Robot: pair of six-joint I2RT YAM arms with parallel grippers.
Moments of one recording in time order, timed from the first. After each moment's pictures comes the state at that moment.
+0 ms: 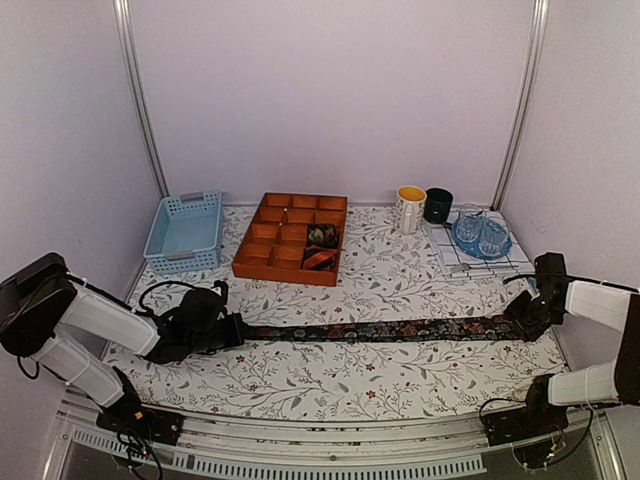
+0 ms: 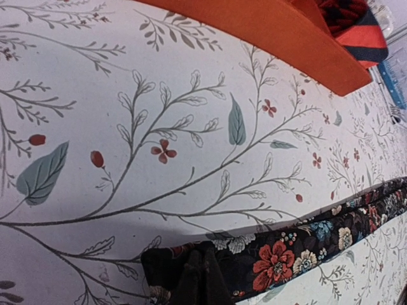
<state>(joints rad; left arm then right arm) -0.76 1.46 0.32 0.41 -0.17 -0.80 -0.16 1.17 0.49 -0.45 -0.04 0.87</state>
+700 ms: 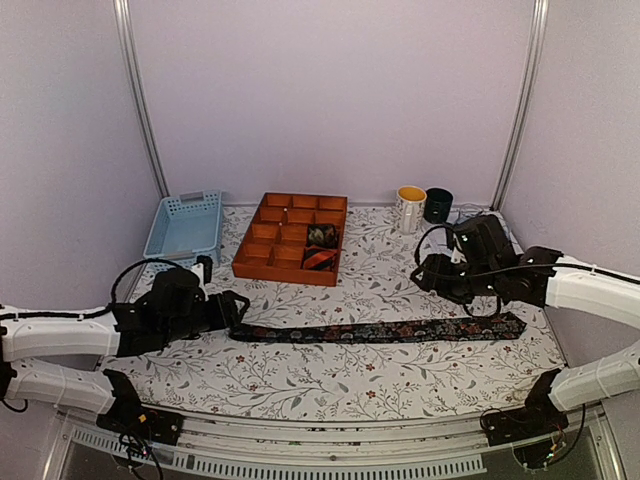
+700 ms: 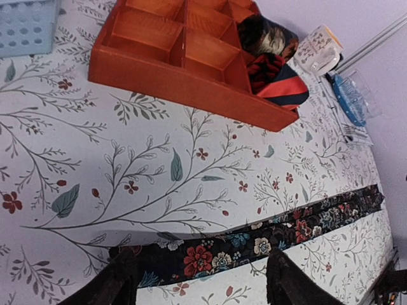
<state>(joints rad) -0.78 1.08 0.40 0.08 -0.22 -0.77 0.69 1.14 0.82 -0.43 0.12 0.87</state>
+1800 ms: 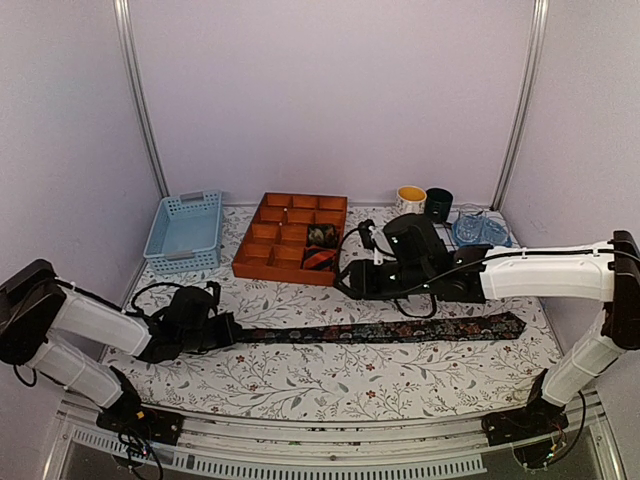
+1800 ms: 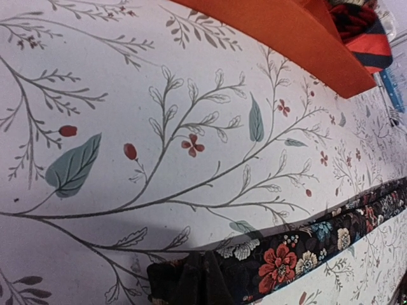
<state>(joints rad) -0.69 1.40 0.28 0.39 -0.11 -0.79 0.96 1.54 1.04 -0.08 -0.03 0.72</state>
